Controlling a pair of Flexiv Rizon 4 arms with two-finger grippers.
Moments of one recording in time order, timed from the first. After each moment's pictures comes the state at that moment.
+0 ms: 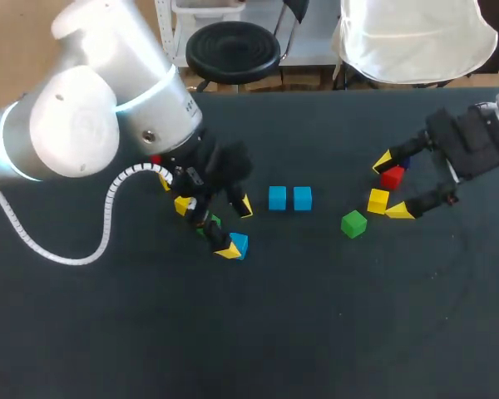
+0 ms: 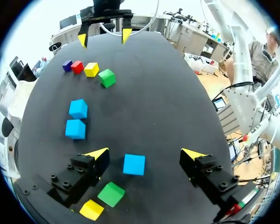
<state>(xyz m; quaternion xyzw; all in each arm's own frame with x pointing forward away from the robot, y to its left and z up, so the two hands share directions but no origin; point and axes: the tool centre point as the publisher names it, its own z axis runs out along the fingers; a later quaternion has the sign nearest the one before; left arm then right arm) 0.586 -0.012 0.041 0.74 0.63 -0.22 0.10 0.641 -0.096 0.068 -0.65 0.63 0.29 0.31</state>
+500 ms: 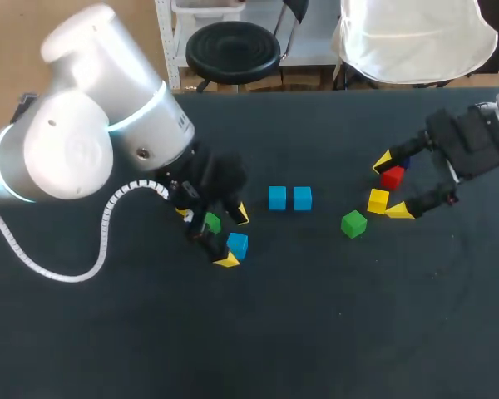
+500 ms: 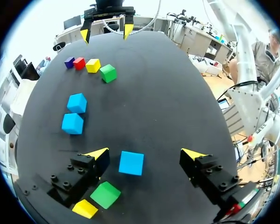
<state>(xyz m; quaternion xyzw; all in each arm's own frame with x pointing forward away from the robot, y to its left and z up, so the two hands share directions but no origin) 0.581 -0.011 0.024 0.73 0.64 -0.22 0.12 0.641 -0.096 0.068 -0.65 0.63 0.29 0.31</state>
